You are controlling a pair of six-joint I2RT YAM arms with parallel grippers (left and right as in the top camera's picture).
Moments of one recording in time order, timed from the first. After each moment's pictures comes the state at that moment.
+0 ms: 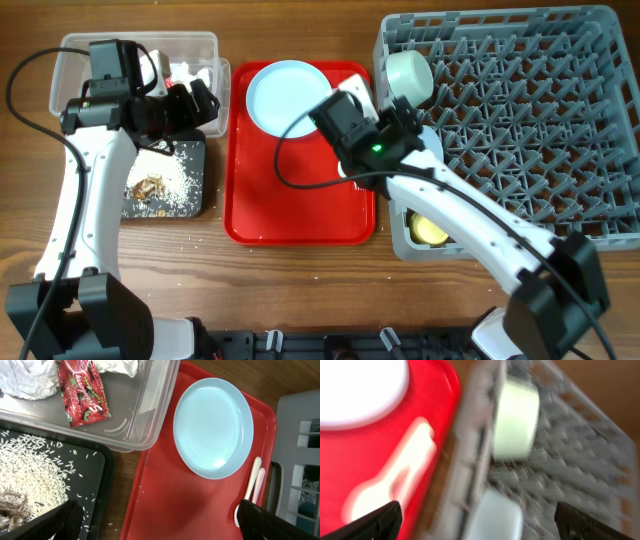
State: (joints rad) left arm 0.10 1.59 1.35 -0.83 0.28 -0.29; right arm 0.70 1.68 1.34 -0.71 0.66 0.05
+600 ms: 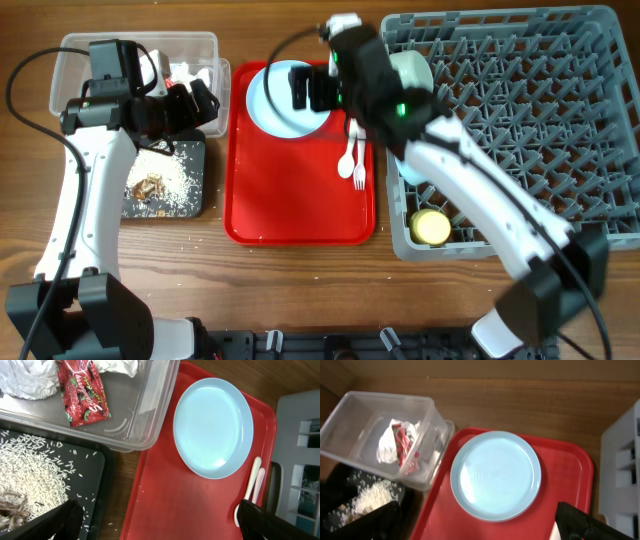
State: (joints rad) left arm 0.10 1.59 1.35 -0.83 0.28 -0.29; right arm 0.57 1.79 1.64 -0.56 0.00 0.37
